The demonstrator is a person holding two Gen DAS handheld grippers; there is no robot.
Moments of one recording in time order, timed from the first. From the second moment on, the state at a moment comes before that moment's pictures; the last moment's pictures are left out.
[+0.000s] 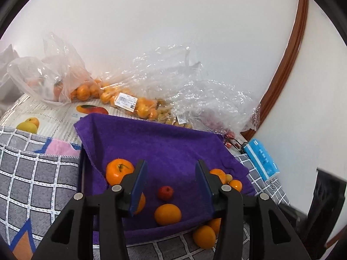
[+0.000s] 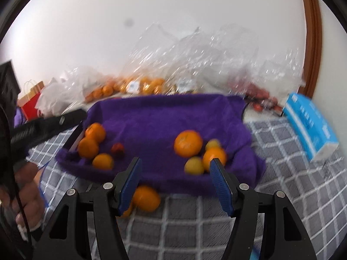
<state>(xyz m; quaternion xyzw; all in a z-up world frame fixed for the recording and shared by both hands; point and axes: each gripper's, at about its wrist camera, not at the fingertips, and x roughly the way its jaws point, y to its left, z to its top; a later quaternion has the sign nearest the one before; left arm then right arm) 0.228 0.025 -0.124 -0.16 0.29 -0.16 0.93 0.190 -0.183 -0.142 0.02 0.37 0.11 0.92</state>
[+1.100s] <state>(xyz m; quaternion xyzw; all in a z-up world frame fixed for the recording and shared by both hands) 0.236 0.041 -0.128 -0.18 0.30 -0.14 0.93 0.191 -0.170 -0.175 0.07 0.42 0.13 0.89</state>
